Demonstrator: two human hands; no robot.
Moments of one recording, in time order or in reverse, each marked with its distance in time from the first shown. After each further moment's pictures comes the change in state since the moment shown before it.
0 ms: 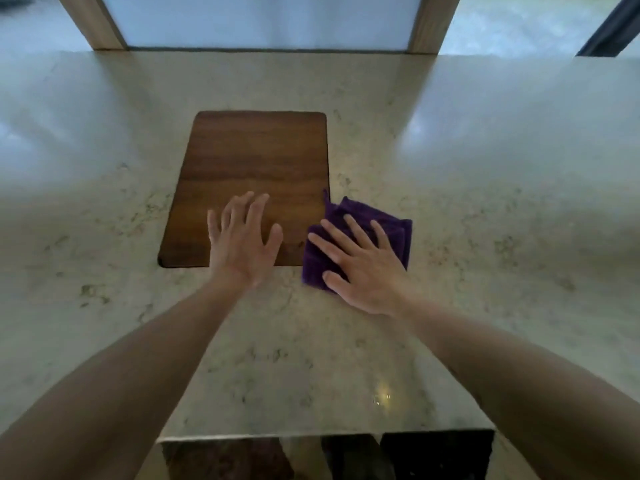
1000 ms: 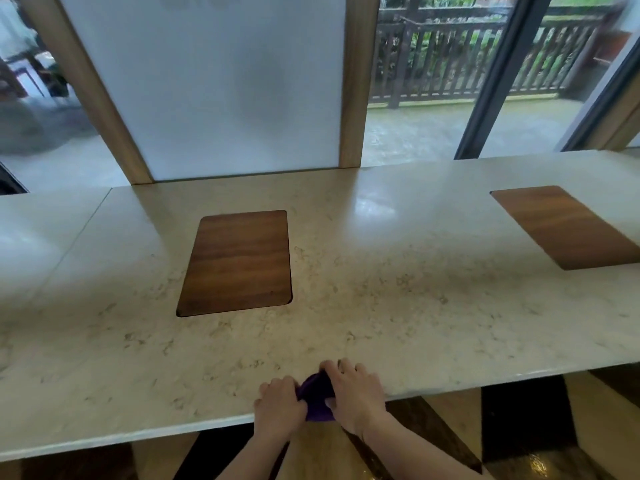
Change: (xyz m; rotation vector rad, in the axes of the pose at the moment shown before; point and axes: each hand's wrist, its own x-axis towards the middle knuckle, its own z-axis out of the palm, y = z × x) left_hand -0.235 0.103 -0.026 -0.050 -0.519 -0.127; right_hand -0.211 -0.071 -0.004 0.167 -0.108 0.326
